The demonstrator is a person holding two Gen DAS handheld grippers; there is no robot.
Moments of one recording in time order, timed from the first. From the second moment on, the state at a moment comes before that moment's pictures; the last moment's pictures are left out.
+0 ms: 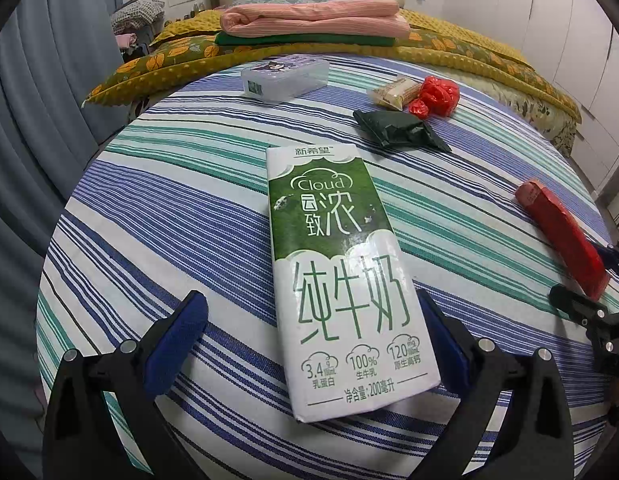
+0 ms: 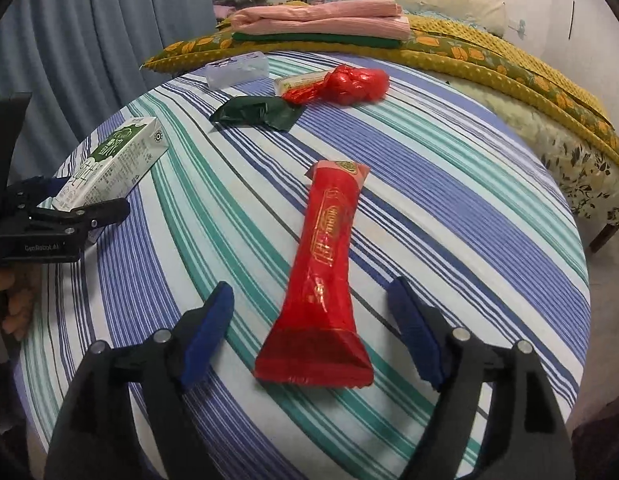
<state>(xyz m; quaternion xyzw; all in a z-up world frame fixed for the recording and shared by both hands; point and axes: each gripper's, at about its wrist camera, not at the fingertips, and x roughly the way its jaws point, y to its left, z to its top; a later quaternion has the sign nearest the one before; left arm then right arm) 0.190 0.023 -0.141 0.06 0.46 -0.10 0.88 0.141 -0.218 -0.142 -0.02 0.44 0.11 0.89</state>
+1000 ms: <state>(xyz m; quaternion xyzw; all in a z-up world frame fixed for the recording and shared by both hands) 0.199 0.008 -0.117 0.11 0.47 -0.16 0.86 0.182 -0.249 -0.102 0.04 0.53 0.15 0.84</state>
